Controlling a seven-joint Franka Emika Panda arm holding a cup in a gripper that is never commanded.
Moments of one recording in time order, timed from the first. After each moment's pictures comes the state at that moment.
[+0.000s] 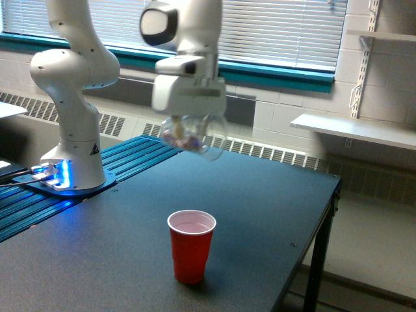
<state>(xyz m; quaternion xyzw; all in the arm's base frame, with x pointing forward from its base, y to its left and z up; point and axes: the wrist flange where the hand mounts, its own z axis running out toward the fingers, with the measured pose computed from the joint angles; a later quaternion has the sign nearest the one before) 0.435 -0.139 0.371 0.88 -0.47 0.06 0.05</state>
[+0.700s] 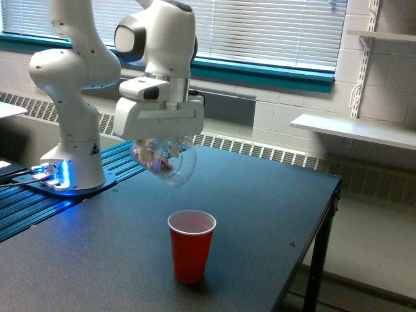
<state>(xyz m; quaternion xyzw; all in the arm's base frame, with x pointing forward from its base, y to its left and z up) 0.412 -0.205 0.332 0.84 -0.54 0.01 0.04</state>
